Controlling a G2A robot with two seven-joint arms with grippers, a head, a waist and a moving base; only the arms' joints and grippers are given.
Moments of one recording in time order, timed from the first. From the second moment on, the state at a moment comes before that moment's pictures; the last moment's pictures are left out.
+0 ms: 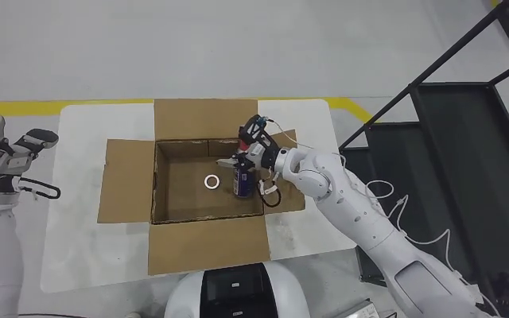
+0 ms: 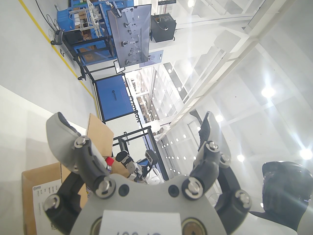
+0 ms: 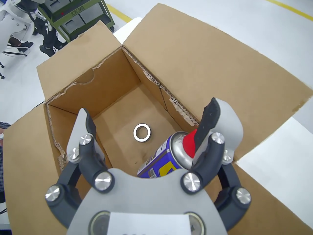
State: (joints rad) left arm 1.24 -1.00 -1.84 -1.22 -0.68 -0.46 -0.91; right arm -0.96 -1.19 0.91 -1.45 -0.83 -0.42 0.35
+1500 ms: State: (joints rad) left arm 1.24 -1.00 -1.84 -1.22 -0.68 -0.46 -0.91; right arm -1.21 -1.15 1.10 -1.71 -0.78 -0.31 0.61
